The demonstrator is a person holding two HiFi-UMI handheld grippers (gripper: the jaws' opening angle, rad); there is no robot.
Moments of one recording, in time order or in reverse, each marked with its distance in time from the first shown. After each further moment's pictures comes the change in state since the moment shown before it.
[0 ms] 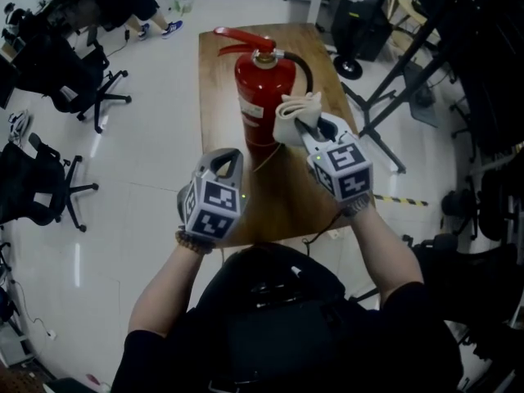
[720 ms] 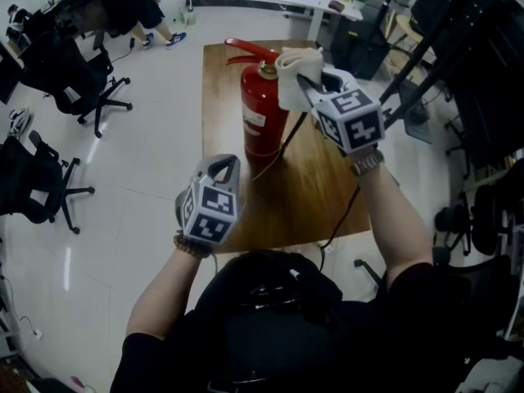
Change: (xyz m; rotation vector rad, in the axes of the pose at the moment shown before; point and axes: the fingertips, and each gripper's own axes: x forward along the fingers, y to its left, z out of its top) left arm -0.020 0.004 0.004 -0.019 -0.042 0.041; right arm 0.010 -0.041 0.114 -0.169 -0.035 -0.030
